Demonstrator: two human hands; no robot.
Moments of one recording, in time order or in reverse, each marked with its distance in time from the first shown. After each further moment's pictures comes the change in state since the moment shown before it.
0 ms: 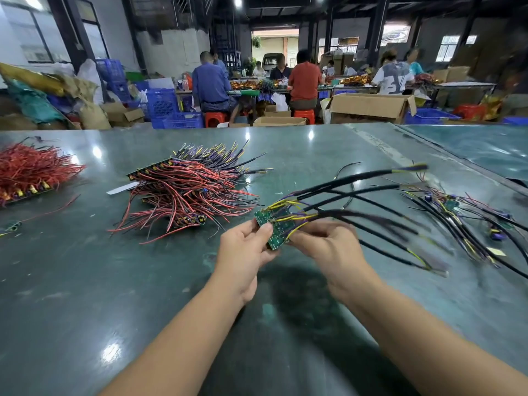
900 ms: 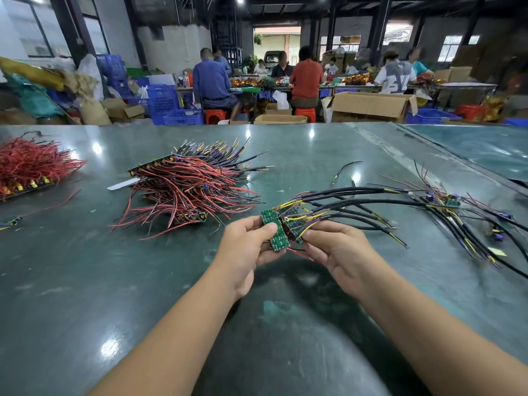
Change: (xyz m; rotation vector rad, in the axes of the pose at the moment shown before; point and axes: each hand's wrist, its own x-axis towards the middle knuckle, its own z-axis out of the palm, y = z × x) left_hand -0.004 0.016 -0.001 0.022 -0.071 -0.124; right_hand 0.009 0.003 -0.015 0.452 -0.039 0.318
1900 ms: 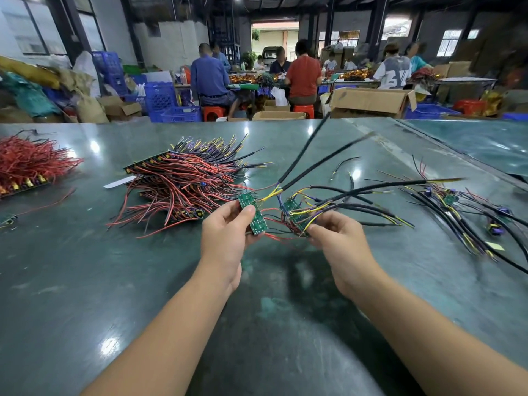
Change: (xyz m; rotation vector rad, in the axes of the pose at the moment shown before) left_hand 0.008 0.001 -0.009 -0.036 0.220 0.232; right_hand 0.004 0.012 0.000 -0.359 0.168 -0.278
